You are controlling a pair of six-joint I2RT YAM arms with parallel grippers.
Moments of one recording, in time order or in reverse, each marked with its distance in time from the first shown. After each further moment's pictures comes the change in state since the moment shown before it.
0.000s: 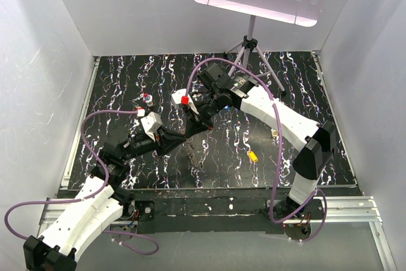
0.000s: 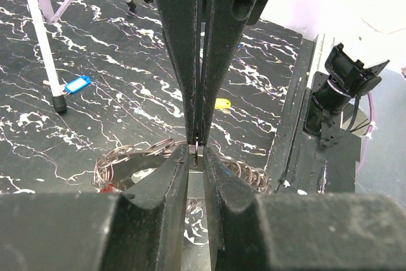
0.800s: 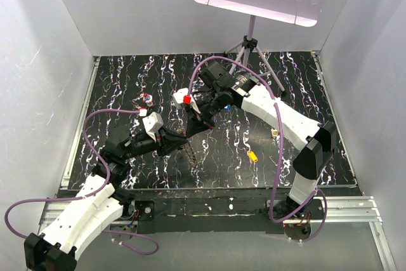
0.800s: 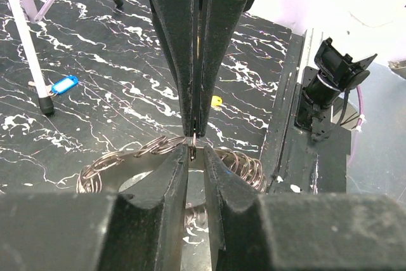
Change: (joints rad) left arm 0.000 0.024 0.000 0.018 0.049 -0.002; right arm -0.008 0.000 0.021 -0.041 -0.023 -0.042
